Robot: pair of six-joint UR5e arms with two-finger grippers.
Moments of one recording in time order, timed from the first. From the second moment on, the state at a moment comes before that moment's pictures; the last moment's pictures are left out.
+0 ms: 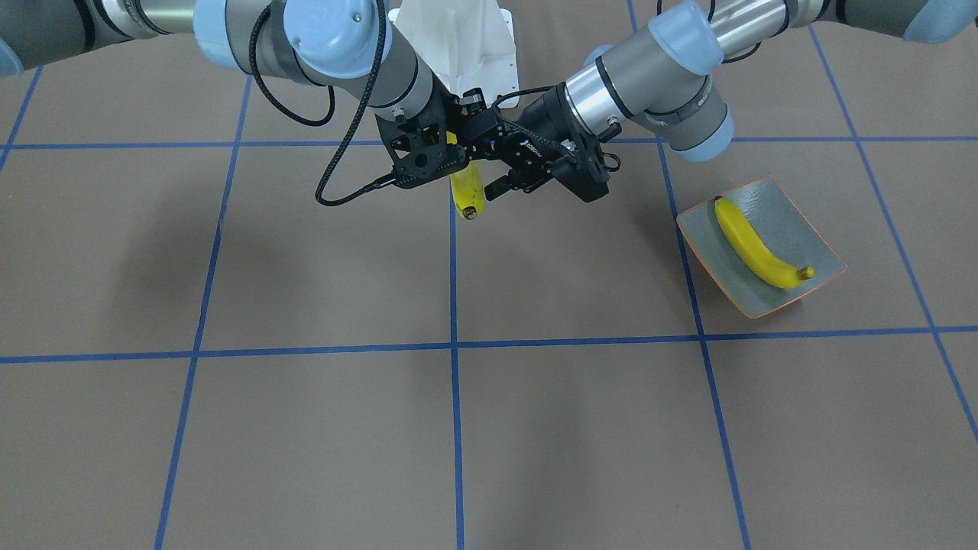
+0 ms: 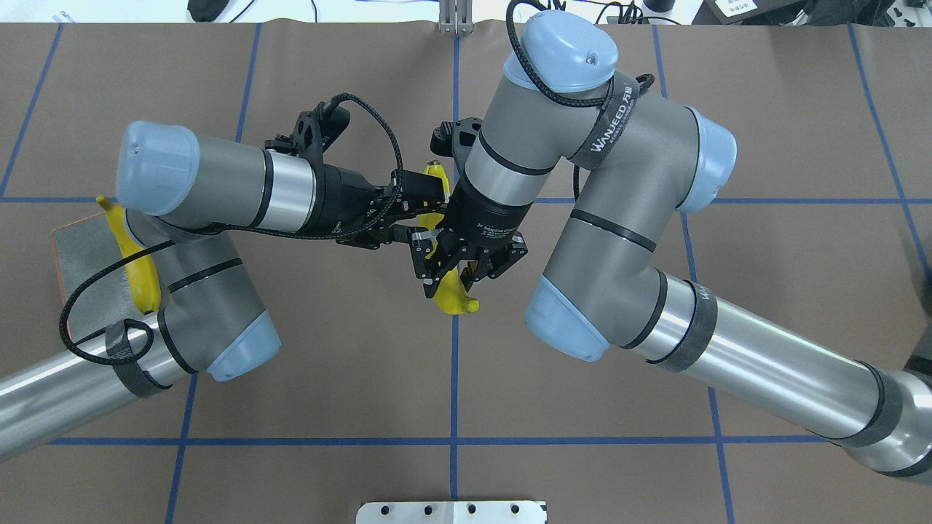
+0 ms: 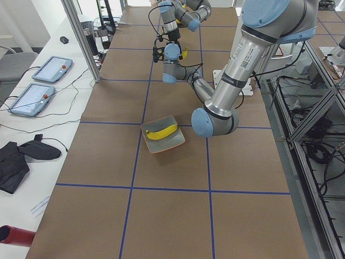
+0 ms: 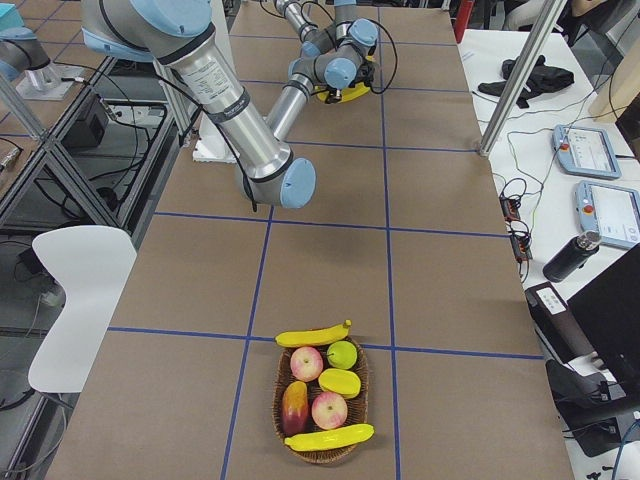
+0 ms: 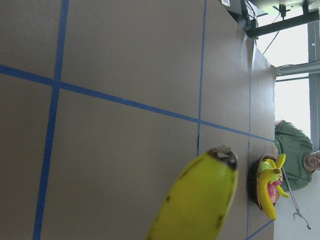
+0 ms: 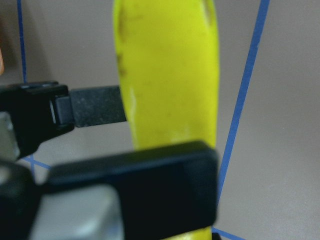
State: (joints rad) left arm -0.64 -2.15 -1.62 -2.64 -2.06 -1.69; right arm 0.64 -0.77 1.70 -1.62 2.44 1.03
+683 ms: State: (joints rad) left arm -0.62 -2.15 -1.60 -2.64 -2.06 -1.70; right arm 0.64 -0.78 1.71 -1.61 2.45 1.03
